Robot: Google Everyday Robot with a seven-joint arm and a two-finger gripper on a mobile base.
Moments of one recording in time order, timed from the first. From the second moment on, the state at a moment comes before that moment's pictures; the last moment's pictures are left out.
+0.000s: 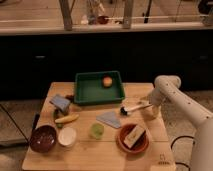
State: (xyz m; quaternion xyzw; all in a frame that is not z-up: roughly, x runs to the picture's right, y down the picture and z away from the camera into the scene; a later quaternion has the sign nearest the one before) arm 0.299 0.135 0.926 -0.28 -0.15 -0.20 0.93
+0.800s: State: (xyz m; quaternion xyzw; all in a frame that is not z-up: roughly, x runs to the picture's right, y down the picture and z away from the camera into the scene) arm 0.264 0.141 0.932 -0.31 -0.18 -0.25 0.90
